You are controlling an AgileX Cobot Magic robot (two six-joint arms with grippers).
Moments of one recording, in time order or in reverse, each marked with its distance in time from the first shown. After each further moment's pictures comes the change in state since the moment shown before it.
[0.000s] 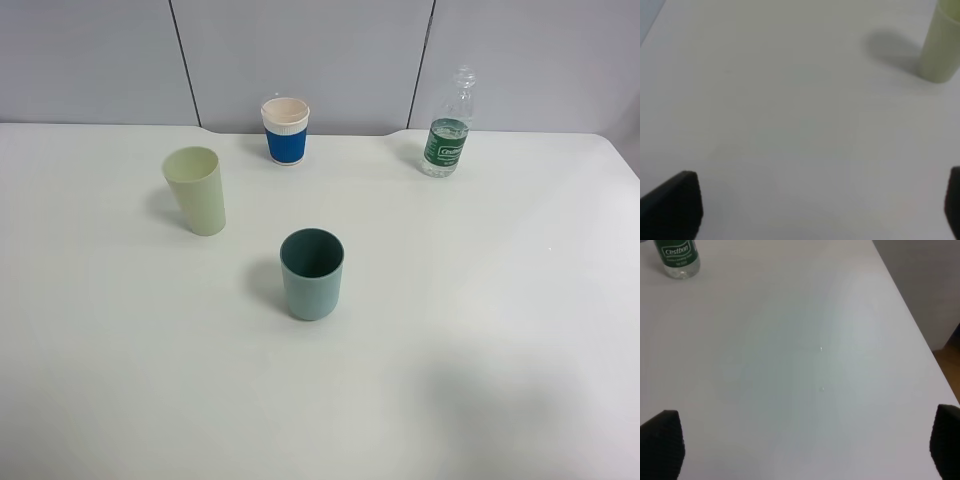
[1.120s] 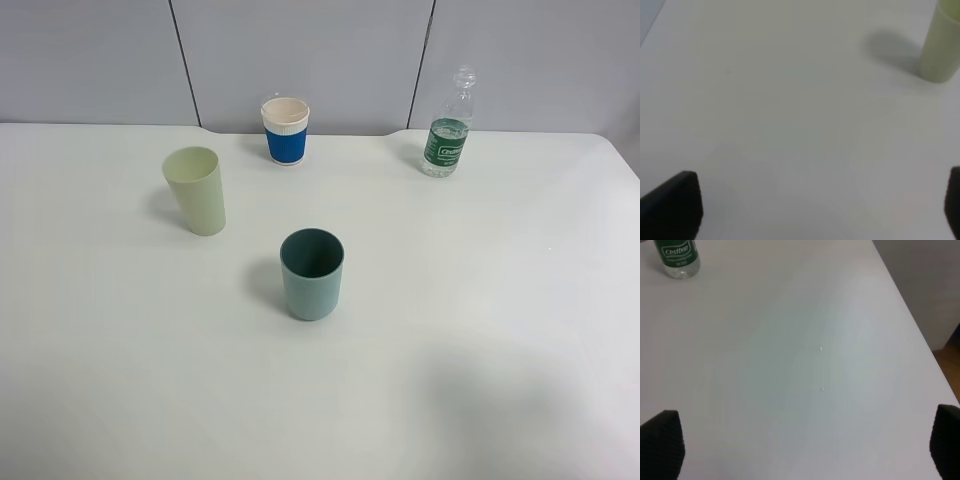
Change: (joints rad) left arm 0.000 0.000 0.000 0.000 0.000 0.000; right arm 0.000 0.000 0.000 0.000 0.000 0.000
